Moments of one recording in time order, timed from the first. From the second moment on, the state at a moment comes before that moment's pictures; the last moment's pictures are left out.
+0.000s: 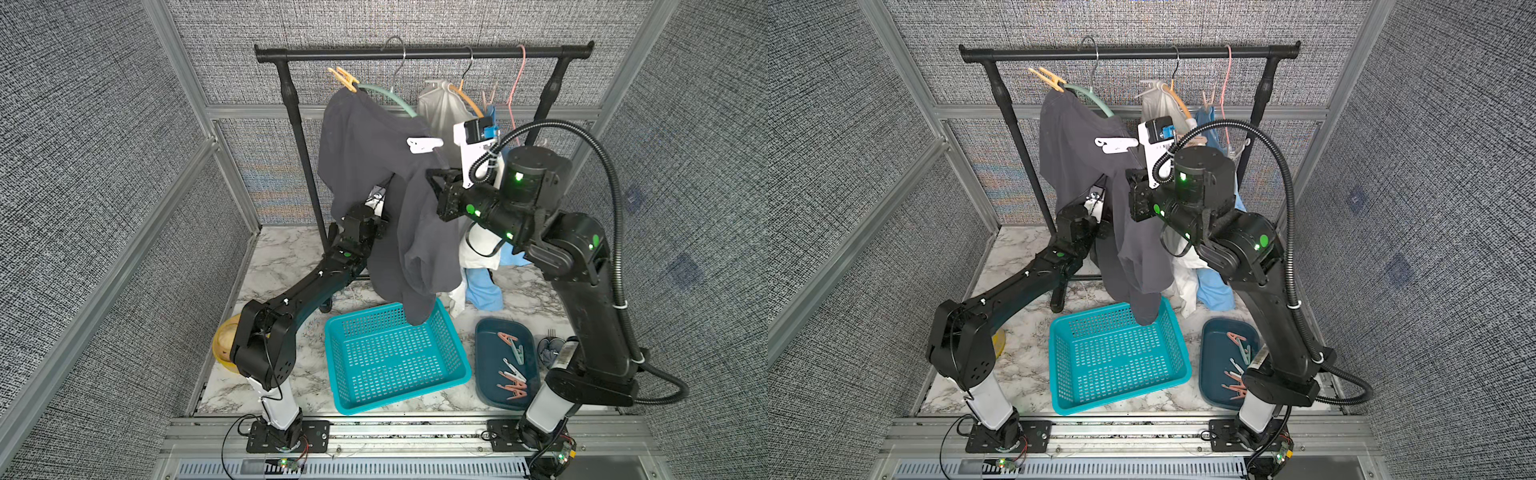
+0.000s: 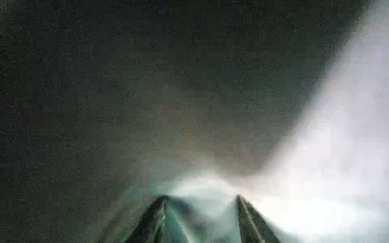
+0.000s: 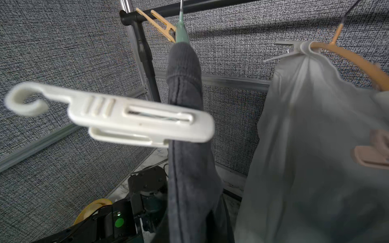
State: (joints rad) left arm -0.53 1.76 1.46 0.17 -0.34 0.21; right arm 0.81 1.74 2.59 -0.94 0.27 0.13
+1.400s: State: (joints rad) left arm -0.57 0.90 0.85 -0.06 -0.39 0.09; right arm 0.70 1.87 2.54 -0.74 0.22 0.24
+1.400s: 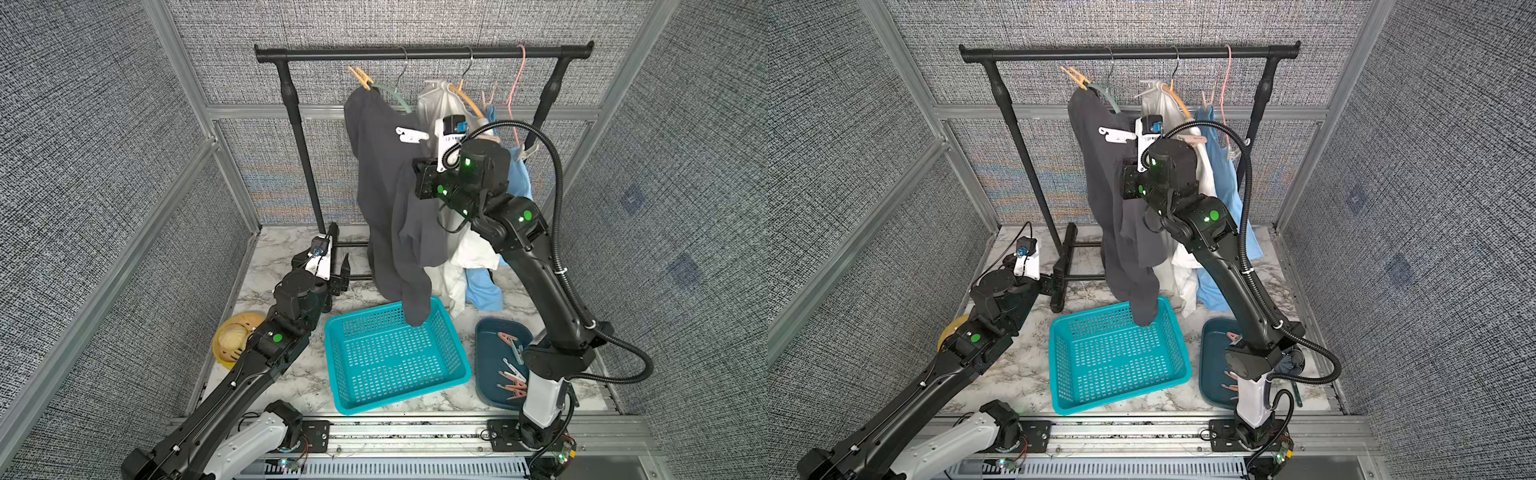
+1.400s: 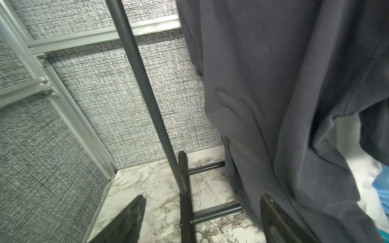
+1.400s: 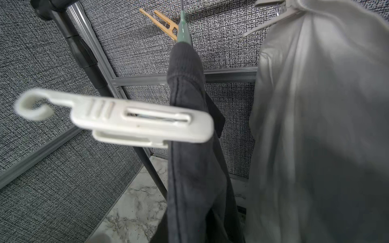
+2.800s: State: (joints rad) left arm -0.57 0.67 0.61 -0.43 -0.32 -0.23; right arm 0.79 1.49 1.11 -0.38 0.38 0.64
